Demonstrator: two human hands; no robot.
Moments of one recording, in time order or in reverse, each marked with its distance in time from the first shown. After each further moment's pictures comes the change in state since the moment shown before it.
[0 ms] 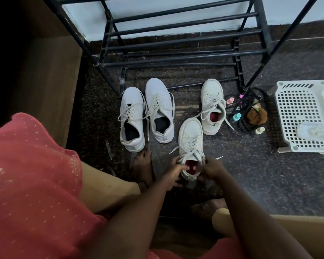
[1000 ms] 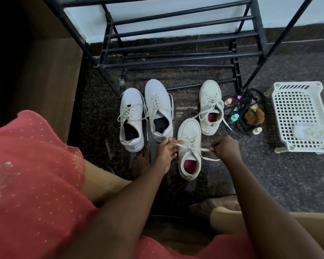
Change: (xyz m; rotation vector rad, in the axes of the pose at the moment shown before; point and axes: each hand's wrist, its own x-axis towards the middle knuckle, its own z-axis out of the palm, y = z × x) left_hand 0.000 0.045 -0.016 0.049 0.187 0.524; right_hand -0.018 -0.038 -0.056 -0.079 0.365 -0.196
